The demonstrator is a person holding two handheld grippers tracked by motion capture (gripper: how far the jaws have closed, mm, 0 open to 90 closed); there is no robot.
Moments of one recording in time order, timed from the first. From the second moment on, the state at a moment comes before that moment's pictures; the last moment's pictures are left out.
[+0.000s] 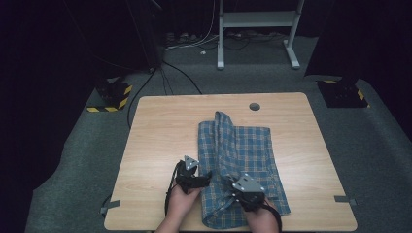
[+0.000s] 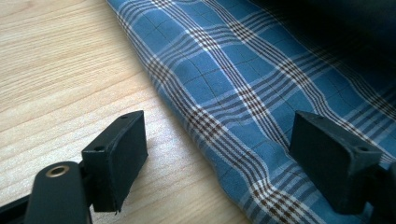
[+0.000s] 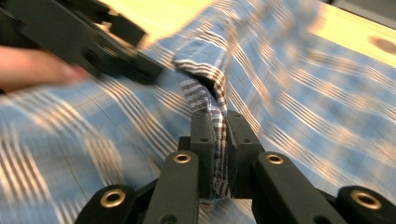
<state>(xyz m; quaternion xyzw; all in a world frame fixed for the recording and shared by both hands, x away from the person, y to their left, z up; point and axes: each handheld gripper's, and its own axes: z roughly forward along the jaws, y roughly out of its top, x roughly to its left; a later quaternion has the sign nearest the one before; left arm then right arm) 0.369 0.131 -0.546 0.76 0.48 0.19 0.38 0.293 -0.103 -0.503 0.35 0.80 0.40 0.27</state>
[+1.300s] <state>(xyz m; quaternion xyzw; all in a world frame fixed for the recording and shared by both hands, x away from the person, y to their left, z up) 0.366 0.133 -0.546 0.76 0.48 0.19 0.40 0.328 -0.176 -0.520 0.44 0.77 0.38 0.26</state>
